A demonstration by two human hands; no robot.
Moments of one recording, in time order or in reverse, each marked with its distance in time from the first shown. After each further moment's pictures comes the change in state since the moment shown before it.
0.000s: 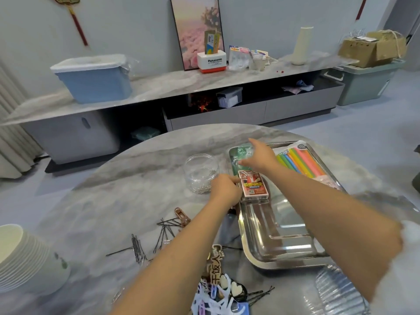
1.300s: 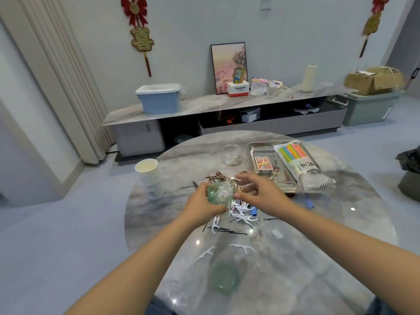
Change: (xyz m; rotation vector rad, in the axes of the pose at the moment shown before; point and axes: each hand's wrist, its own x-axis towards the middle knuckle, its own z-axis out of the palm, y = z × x) left_hand -0.337 -0.055 -0.113 -0.124 0.105 0.119; right_hand -0.375 -0.083 -0.064 0.229 -0.249 -0.411
